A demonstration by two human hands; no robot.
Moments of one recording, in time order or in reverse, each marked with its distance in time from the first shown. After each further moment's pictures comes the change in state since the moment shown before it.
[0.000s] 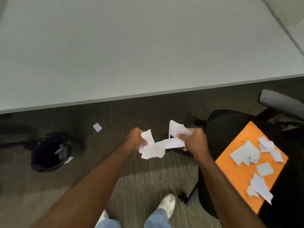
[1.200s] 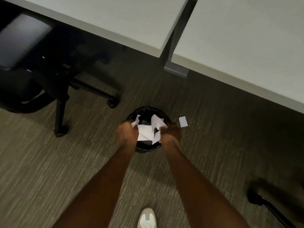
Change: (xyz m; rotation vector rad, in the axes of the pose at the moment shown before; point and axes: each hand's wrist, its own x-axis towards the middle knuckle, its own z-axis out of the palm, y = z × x) left_hand 0.061 -0.541 -0.262 -0.267 0.799 -0.427; right_hand -0.073 -0.079 0.711 -0.523 -0.325 -0.308
